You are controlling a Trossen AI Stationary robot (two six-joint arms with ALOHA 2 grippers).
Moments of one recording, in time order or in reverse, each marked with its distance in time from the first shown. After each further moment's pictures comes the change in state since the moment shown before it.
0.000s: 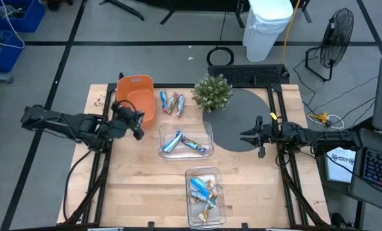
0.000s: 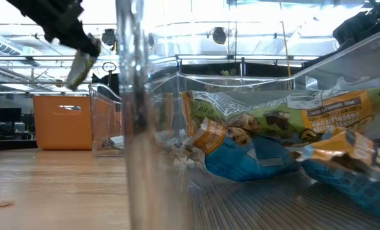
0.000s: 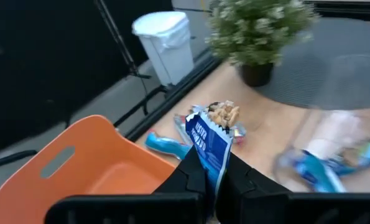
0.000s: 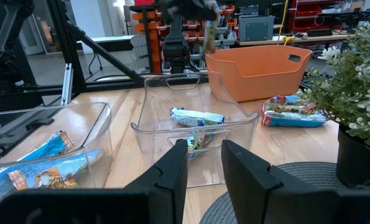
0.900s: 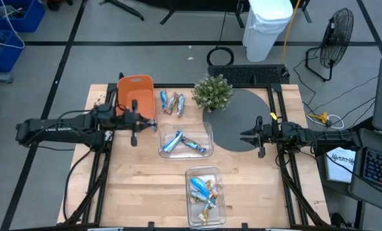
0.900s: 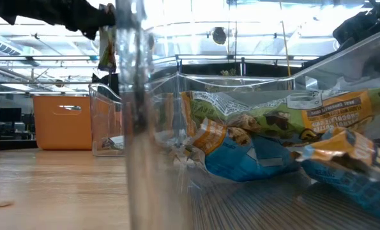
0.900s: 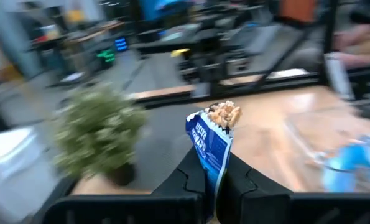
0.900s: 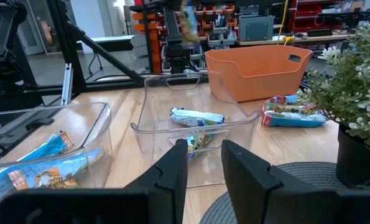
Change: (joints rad) left arm 0.307 -0.123 -0.192 0.627 0.944 0.546; right arm 0.000 0.000 0.000 0.000 0.000 0.000
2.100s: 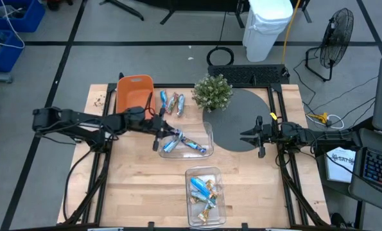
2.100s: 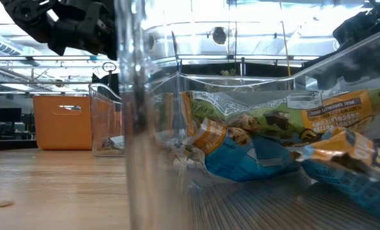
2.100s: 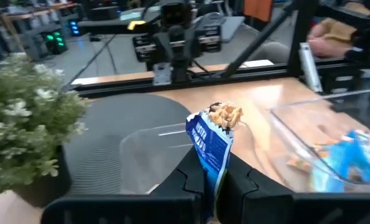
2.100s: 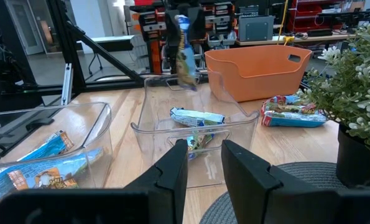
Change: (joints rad) left arm 0.022 0.569 0.000 0.513 0.206 -0.064; right arm 0.000 0.000 0.000 0.000 0.000 0.000
